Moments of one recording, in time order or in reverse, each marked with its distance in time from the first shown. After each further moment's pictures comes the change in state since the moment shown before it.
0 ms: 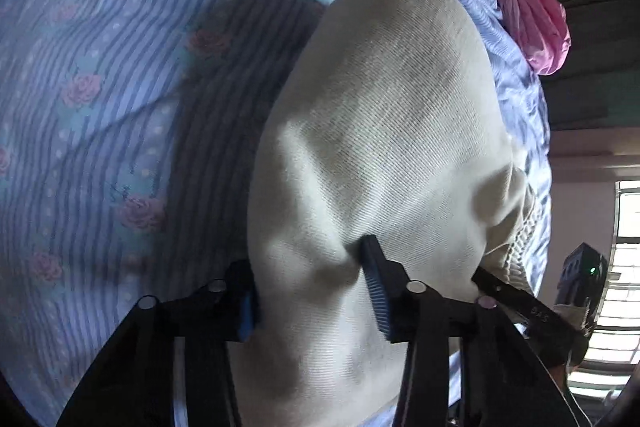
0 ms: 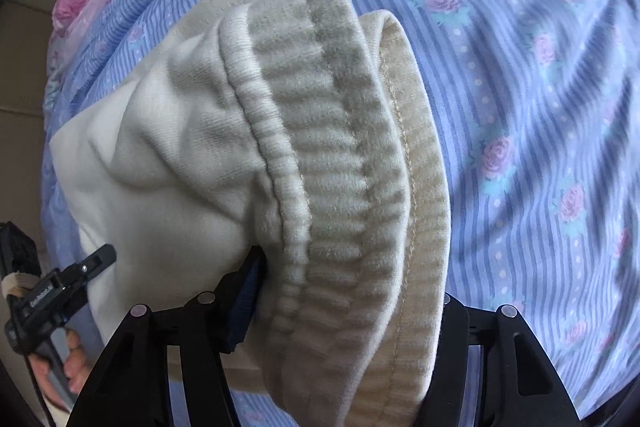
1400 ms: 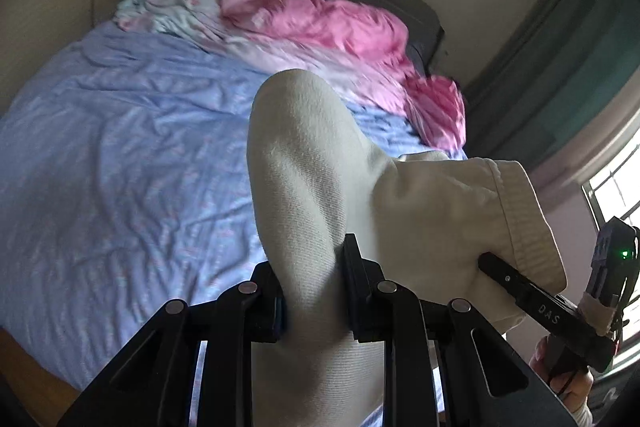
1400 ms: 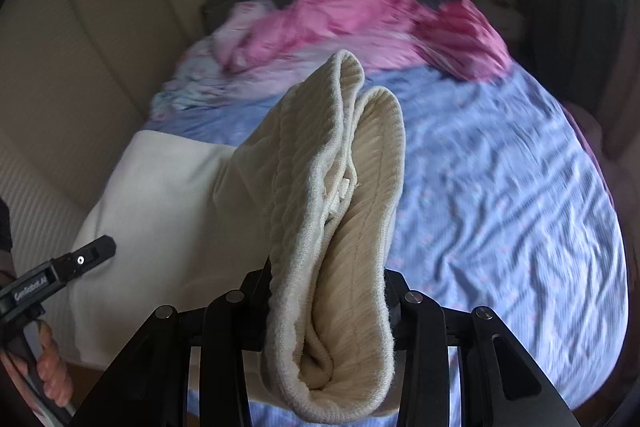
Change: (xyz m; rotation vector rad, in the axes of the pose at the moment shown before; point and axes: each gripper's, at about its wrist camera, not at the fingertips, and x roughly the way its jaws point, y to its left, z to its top) left arm -0.327 -0.042 -0.179 0.145 -0.543 0.069; right arm -0.264 0.150 -0.180 -0.428 -0.464 0.090
